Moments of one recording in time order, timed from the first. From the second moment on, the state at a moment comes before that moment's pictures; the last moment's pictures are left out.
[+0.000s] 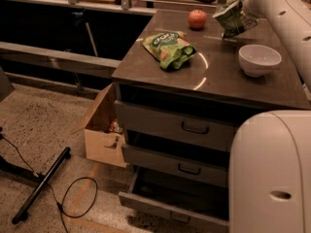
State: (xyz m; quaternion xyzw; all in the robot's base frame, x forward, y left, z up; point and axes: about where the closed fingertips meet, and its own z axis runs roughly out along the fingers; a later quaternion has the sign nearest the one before) arm 0.878 -0.330 0.978 -0.44 0.73 -0.33 0.41
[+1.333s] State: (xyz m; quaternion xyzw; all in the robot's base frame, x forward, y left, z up) arm 0.865 -0.363 0.952 -0.42 0.78 -0.29 0.37
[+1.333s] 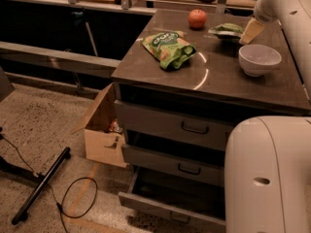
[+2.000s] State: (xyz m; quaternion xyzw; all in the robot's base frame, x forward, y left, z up) arm 0.803 -0.427 0.988 -0.38 0.80 -0.28 0.36
